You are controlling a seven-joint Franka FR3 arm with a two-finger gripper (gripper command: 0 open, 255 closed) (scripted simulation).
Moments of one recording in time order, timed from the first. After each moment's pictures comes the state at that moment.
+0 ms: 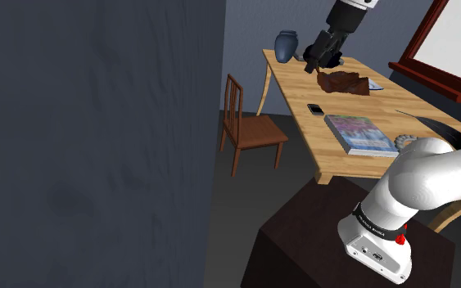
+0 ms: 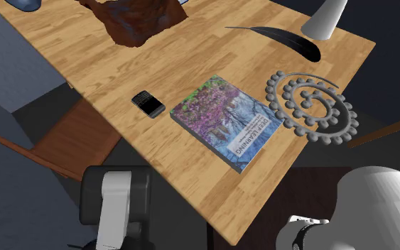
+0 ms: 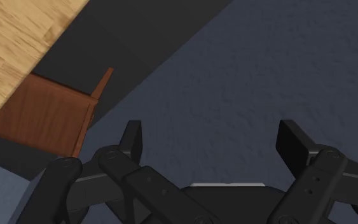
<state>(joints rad) 0.01 -0.82 0.03 -2.30 0.06 1.69 -0.04</state>
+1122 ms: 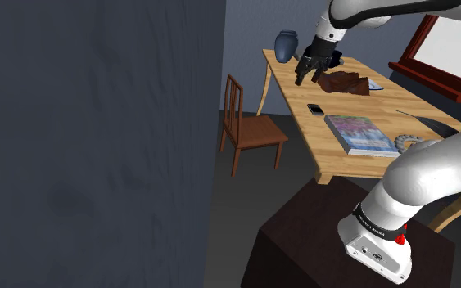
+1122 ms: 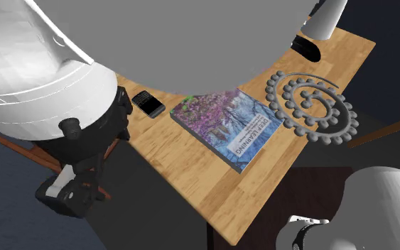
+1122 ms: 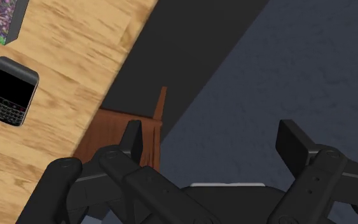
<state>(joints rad) -0.14 -0.50 -0.13 -2.31 -0.04 1.95 -0.06</state>
